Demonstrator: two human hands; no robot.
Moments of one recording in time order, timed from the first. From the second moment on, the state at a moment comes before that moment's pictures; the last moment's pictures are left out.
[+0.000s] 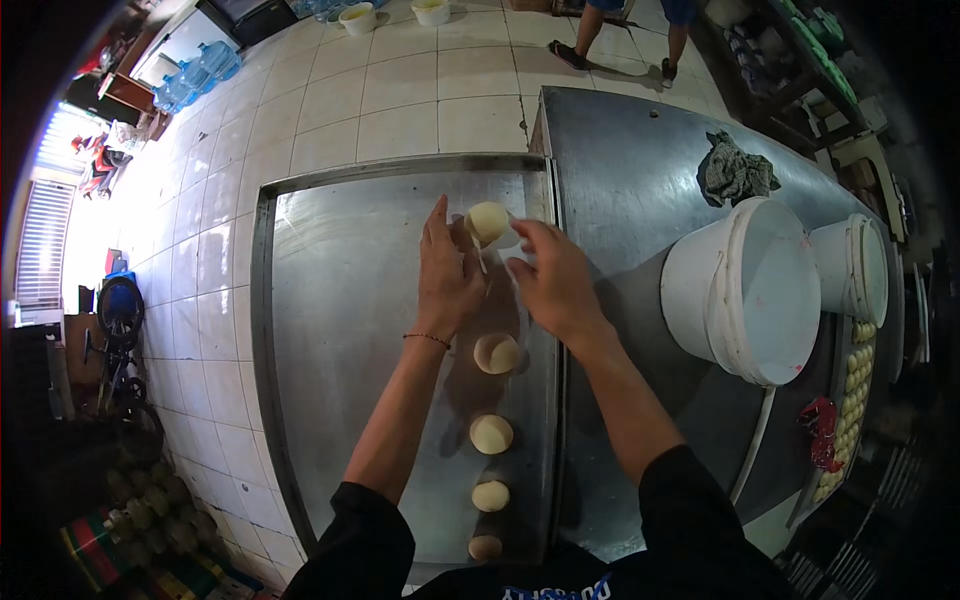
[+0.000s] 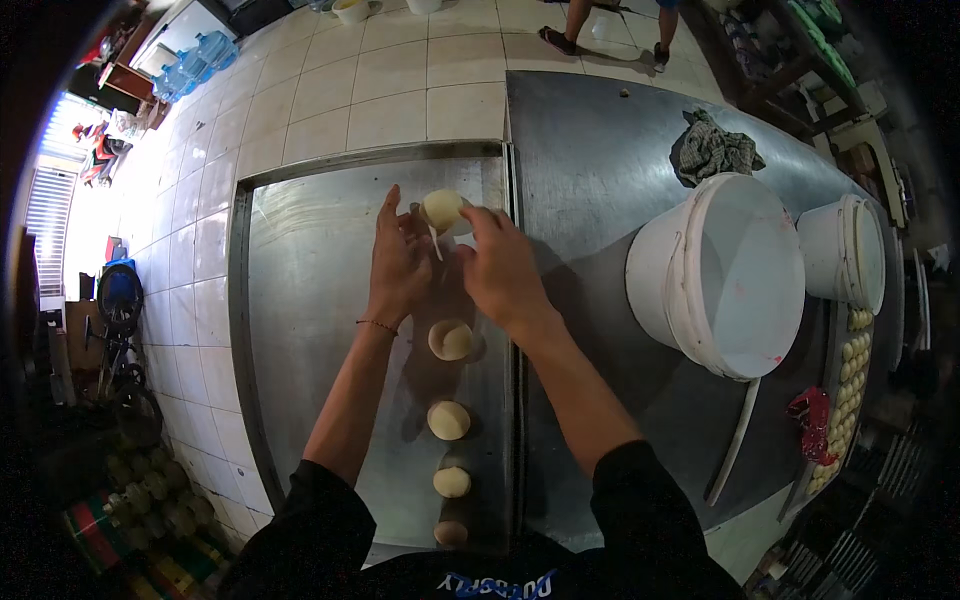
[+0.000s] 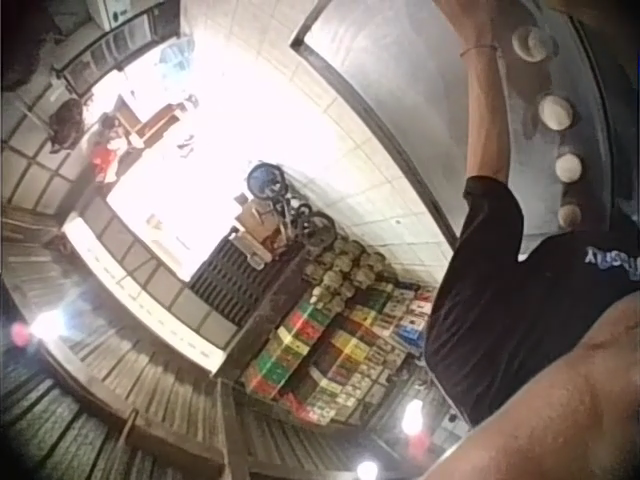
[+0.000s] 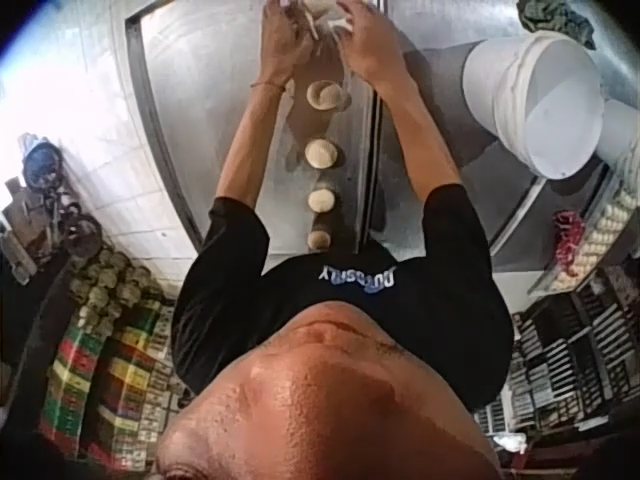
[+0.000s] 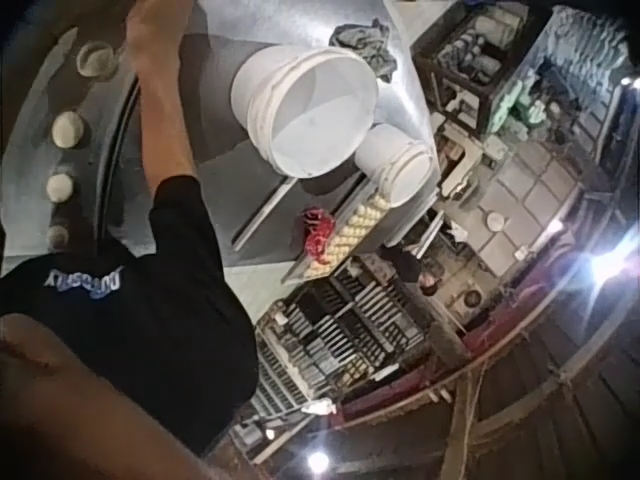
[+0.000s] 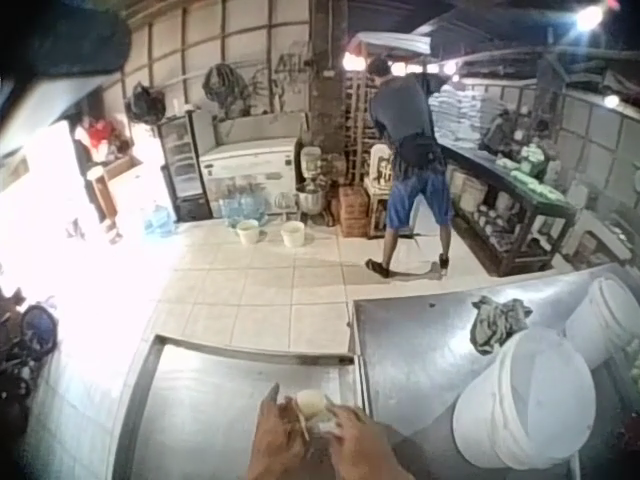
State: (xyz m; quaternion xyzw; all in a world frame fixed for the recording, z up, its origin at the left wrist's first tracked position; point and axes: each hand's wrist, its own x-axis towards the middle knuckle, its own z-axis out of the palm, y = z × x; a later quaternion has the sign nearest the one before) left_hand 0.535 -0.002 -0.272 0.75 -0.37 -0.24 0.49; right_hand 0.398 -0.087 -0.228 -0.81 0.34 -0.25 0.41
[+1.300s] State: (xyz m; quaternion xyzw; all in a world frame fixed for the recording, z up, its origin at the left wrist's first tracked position) left_hand 0.422 0.354 -0.176 0.64 -0.07 -0.44 0.63; right_hand 0.398 0.026 -0.252 -0.90 0.38 -0.09 0.21
